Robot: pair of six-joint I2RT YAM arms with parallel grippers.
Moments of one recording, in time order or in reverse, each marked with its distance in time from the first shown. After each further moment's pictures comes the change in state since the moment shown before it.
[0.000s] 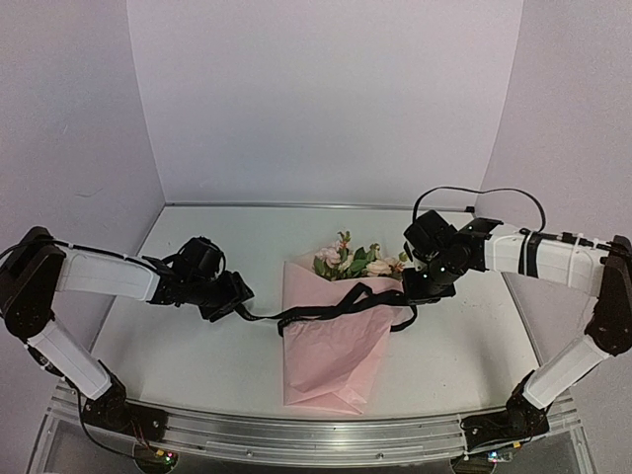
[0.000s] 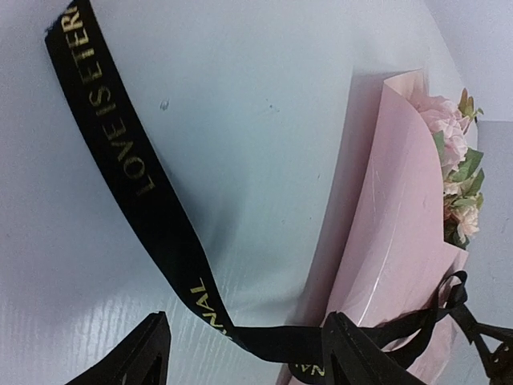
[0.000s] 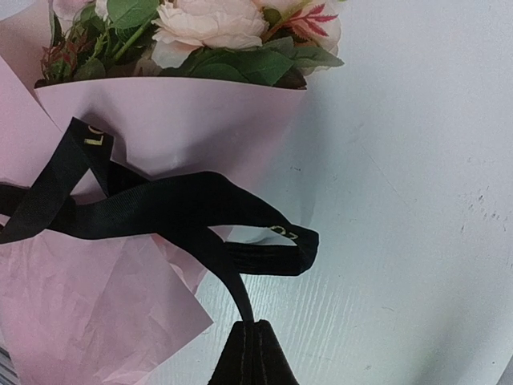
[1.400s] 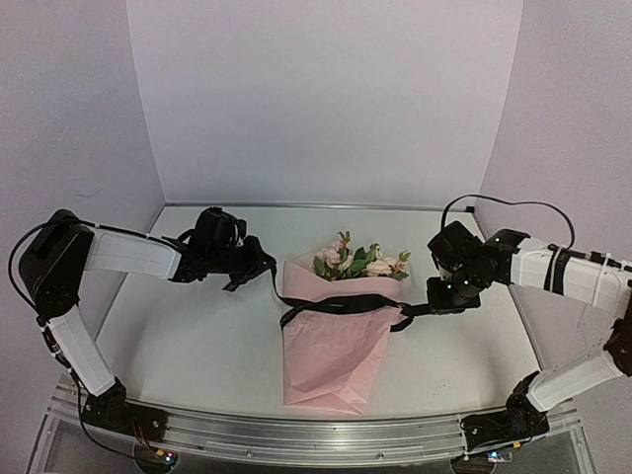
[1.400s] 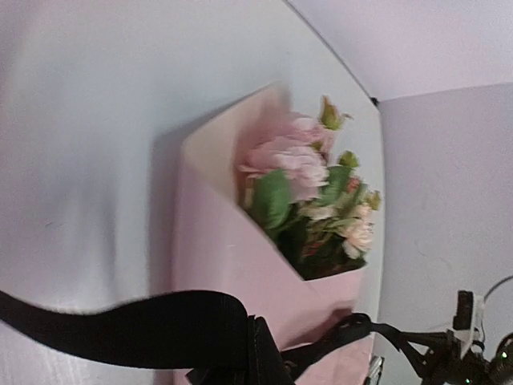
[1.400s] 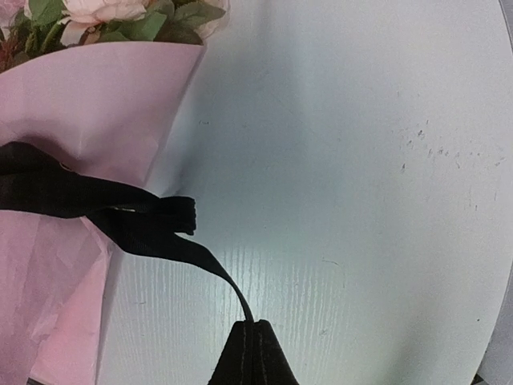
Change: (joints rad) left arm 0.030 0.168 0.188 0.241 0.139 0.040; right arm -0.037 -0.186 -0.160 -0.061 0.071 0.056
